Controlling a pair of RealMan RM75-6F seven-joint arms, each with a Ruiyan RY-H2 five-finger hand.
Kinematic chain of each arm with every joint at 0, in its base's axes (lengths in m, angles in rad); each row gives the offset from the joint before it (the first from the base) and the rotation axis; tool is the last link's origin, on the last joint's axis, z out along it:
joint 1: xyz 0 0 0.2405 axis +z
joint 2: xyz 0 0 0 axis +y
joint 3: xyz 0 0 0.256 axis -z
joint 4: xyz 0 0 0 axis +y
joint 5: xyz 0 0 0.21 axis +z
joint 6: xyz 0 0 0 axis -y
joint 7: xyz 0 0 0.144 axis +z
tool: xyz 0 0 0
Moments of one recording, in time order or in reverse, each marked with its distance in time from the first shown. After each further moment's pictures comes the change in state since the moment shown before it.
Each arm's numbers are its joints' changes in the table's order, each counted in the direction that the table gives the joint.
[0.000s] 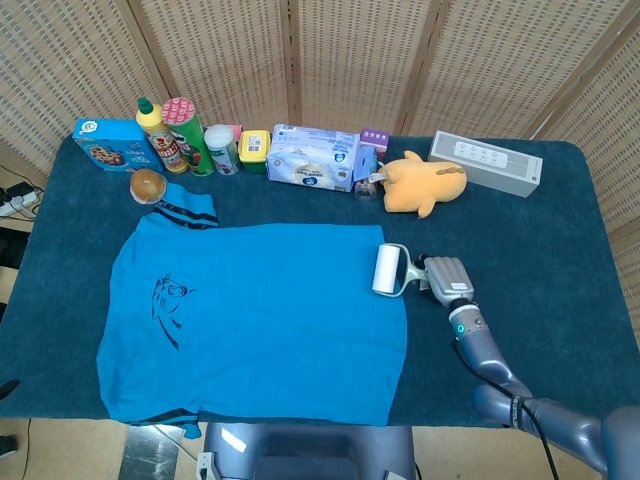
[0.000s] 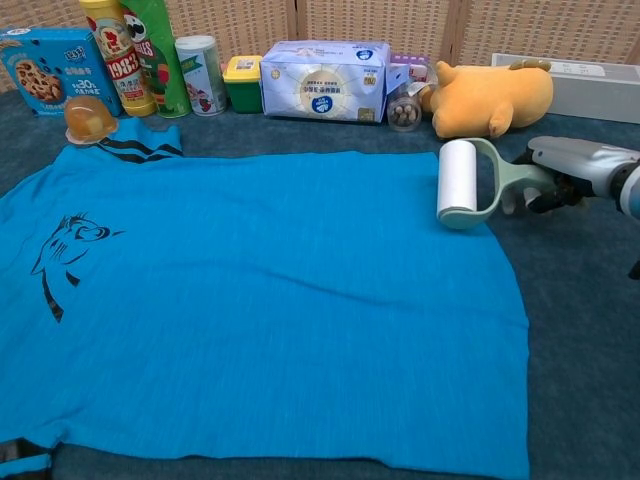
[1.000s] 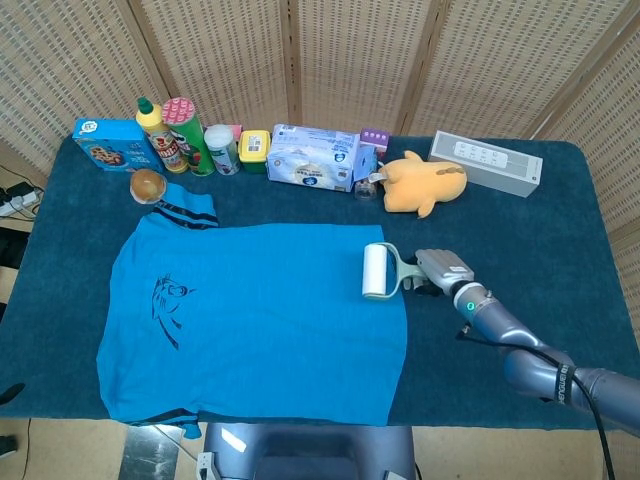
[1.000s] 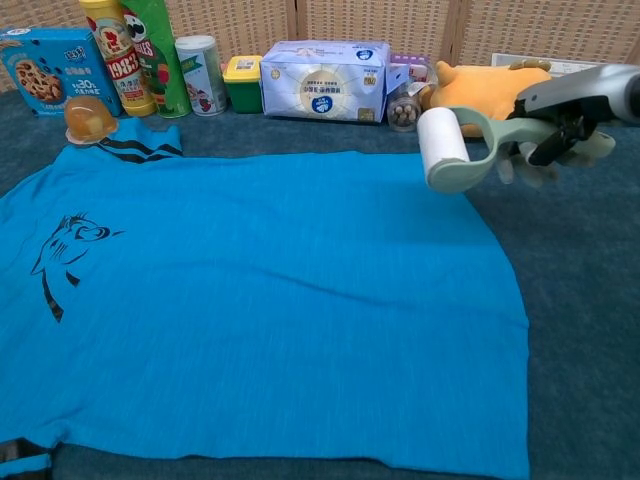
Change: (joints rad) left arm 0.001 -0.002 -0.010 0.000 0.028 0.008 0.008; right arm 0.215 0.415 -0.017 -0.377 0.288 0.382 0.004
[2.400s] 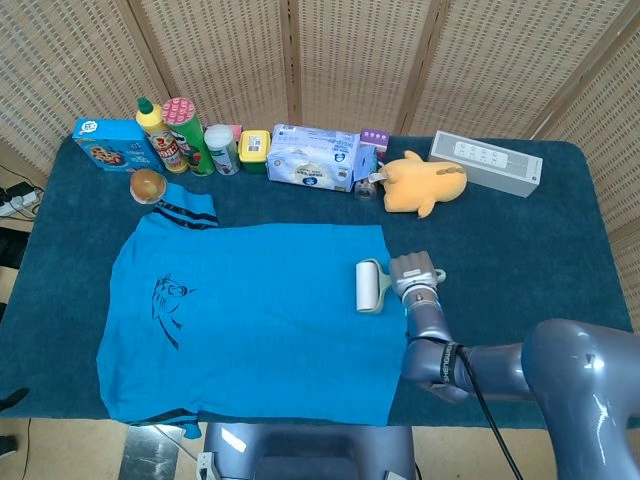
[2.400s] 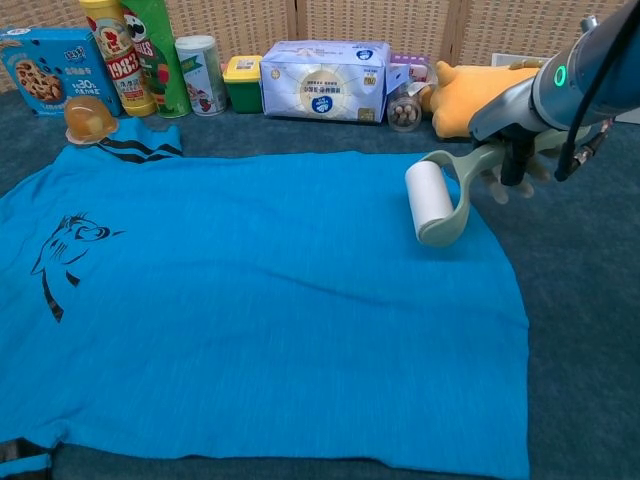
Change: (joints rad) left arm -0.007 0.015 -0.019 0.021 0.049 0.022 -0.037; right arm 0.643 -0.173 0.325 -0.151 1.082 -0.455 -0.801
